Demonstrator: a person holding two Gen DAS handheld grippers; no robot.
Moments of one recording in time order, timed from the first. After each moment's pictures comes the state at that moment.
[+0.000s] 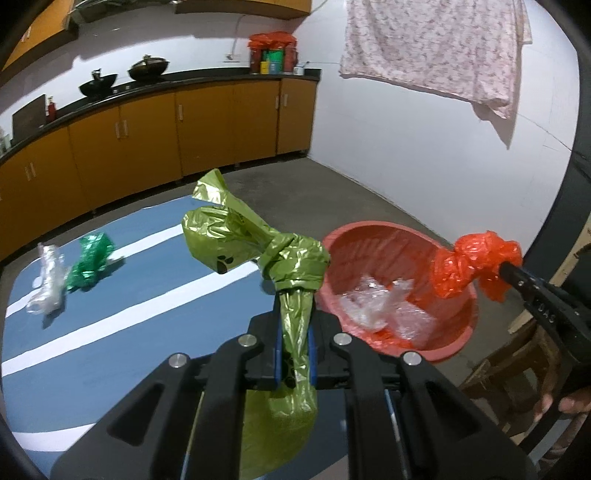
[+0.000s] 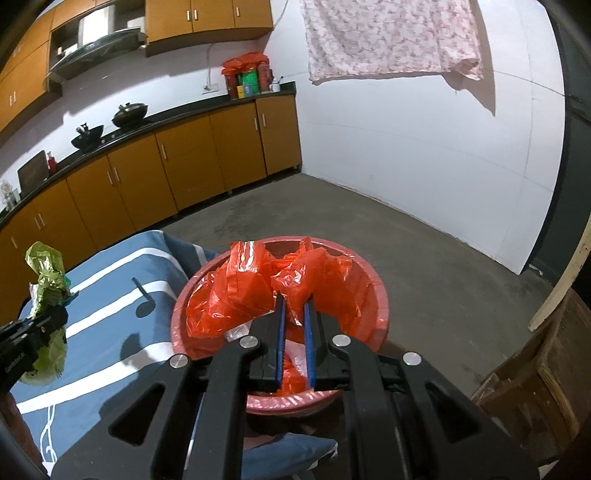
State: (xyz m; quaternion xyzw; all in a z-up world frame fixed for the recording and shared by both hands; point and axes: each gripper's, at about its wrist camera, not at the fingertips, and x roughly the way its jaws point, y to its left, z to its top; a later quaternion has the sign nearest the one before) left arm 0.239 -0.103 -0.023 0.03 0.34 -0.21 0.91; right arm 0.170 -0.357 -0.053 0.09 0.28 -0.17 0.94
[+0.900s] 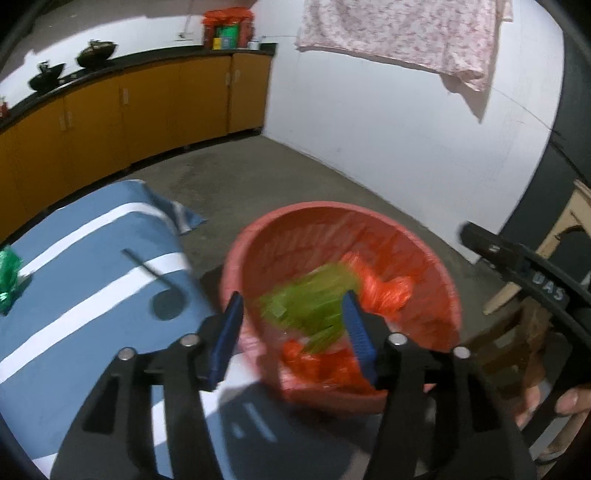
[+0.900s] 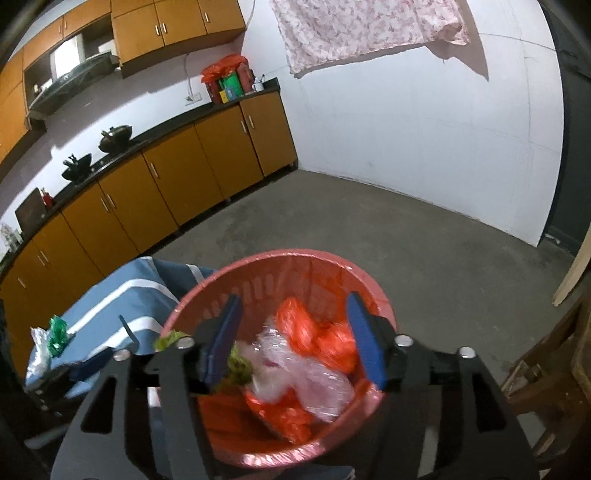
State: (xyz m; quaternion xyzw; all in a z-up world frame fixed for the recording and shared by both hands) left arm 0.287 -0.180 -0.072 0.04 0.38 -0.27 0.89; right arm 0.200 -0.406 -0.071 0.15 0.28 -0.17 0.93
